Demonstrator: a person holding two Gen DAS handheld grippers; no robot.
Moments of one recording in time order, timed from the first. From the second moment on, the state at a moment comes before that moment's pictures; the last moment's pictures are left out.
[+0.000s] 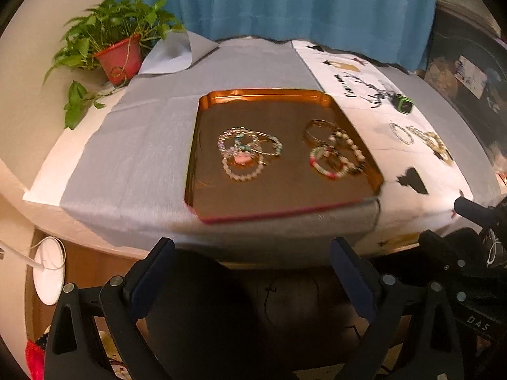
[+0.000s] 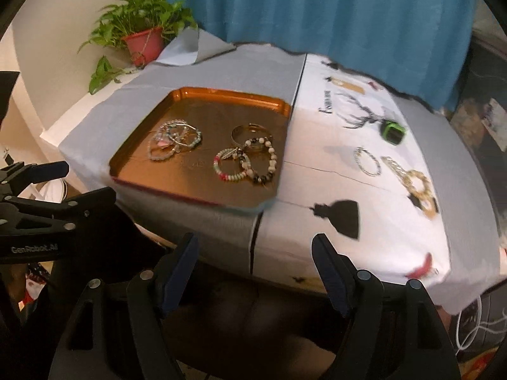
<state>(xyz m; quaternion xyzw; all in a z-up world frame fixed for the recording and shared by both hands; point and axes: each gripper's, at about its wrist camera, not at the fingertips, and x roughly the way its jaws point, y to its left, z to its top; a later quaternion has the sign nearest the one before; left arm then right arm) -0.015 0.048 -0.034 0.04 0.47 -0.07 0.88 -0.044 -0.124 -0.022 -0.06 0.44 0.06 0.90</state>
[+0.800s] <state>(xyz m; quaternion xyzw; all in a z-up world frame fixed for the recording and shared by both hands) -0.111 0.020 0.005 0.08 0.41 -0.08 0.91 -0.142 -0.131 0.006 -0.06 0.39 0.06 0.92</state>
